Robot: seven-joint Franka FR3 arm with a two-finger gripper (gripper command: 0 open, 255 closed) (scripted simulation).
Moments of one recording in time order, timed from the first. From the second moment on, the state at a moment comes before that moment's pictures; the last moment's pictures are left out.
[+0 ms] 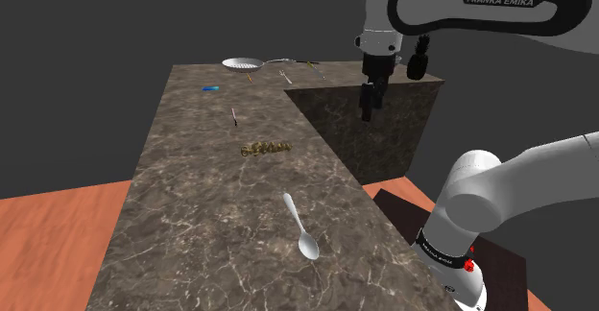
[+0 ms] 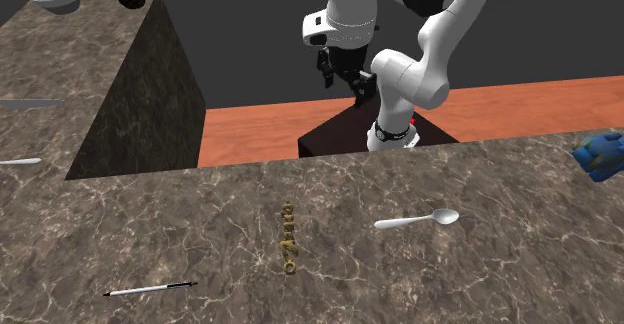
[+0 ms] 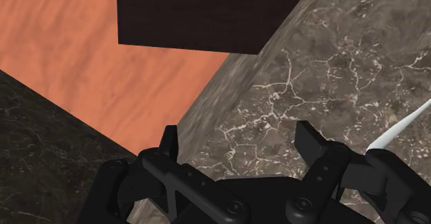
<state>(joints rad) 0.02 -0.79 0.02 -2.36 -0.04 1.49 -0.06</state>
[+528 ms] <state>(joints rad) 0.03 -0.62 0.11 -2.33 -0.03 1.65 0.03</state>
